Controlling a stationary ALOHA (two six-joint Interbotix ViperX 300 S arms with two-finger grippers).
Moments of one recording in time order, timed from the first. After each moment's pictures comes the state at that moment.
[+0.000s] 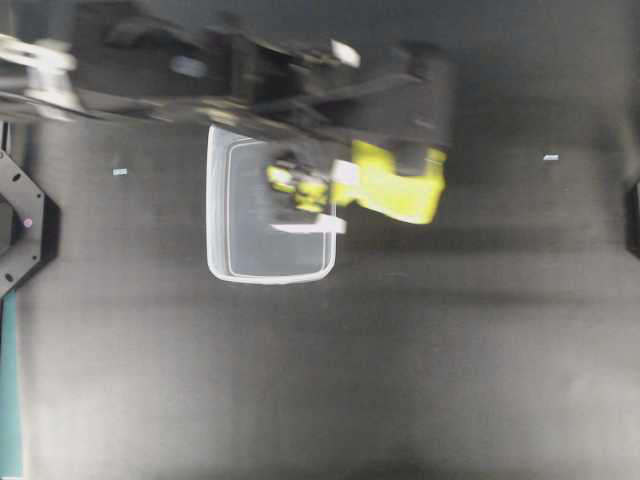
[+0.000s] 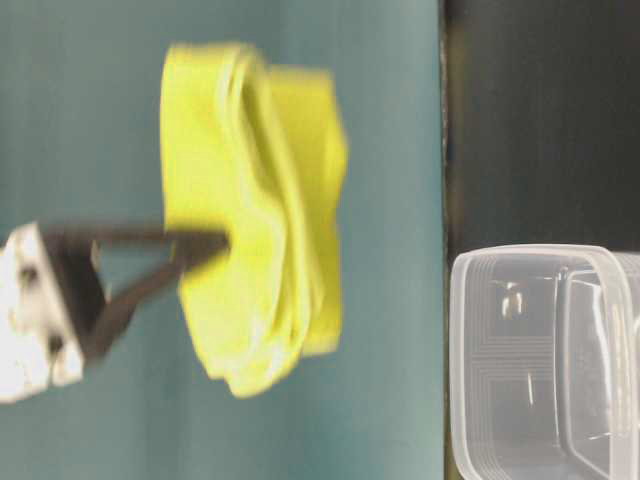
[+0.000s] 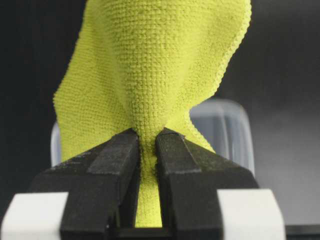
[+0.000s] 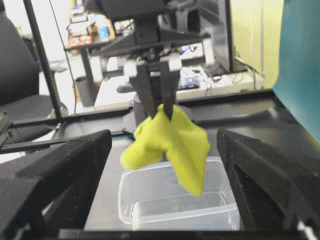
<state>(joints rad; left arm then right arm) 0.03 0.04 -0.06 0.04 1.10 0.08 -0.07 -1.35 1.19 0.02 0.10 0.07</state>
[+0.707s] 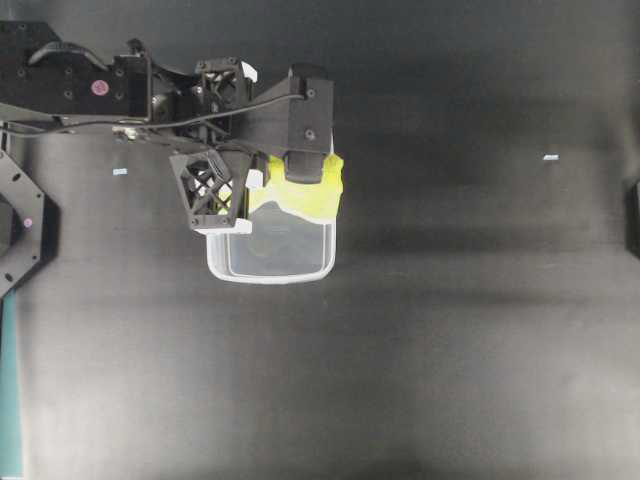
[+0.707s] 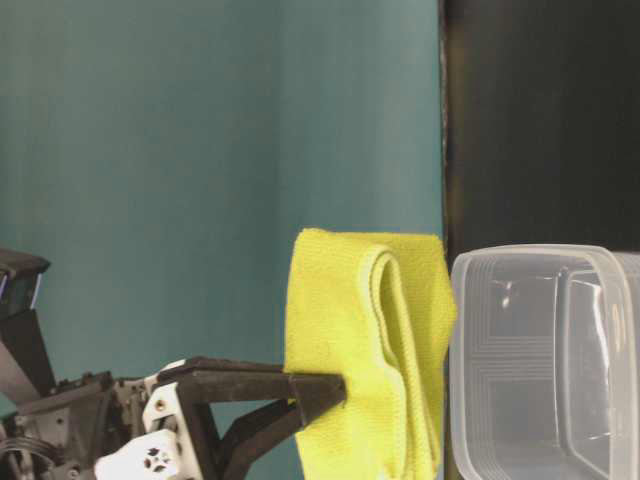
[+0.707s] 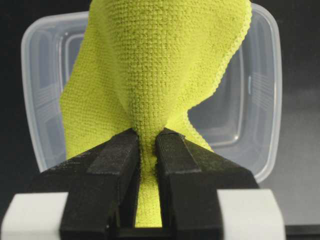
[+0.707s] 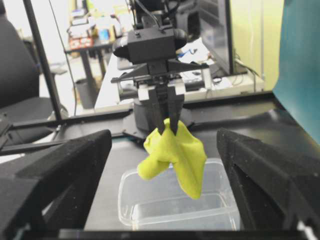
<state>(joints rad) 0.05 -0.10 0.30 0.04 0.93 0.08 -0.07 -1.35 1.19 0.02 0.09 0.07</state>
